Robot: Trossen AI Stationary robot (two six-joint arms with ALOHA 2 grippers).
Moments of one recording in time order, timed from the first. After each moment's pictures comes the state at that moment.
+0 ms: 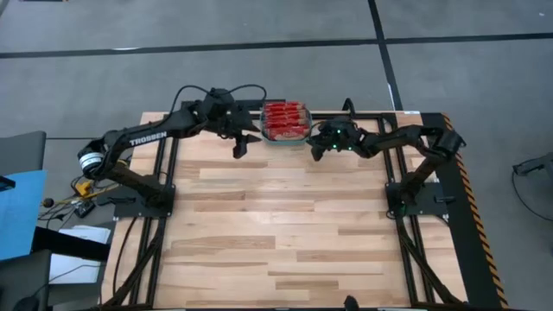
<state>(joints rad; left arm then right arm) 0.55 1.39 1.11 -0.25 0.30 0.28 -0.65 1.64 0.58 0.54 -0.16 0.18</state>
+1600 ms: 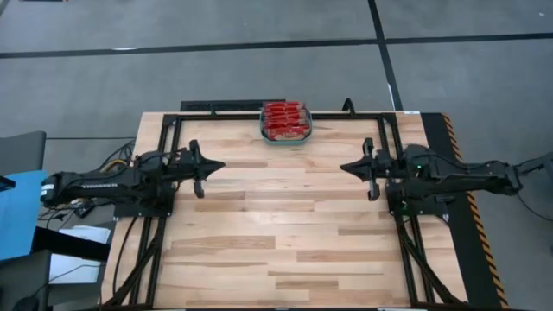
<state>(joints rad) 0.16 0.44 0.21 0.33 -0.09 -0.10 -0.07 0.45 0.38 0.13 -0.04 0.04</state>
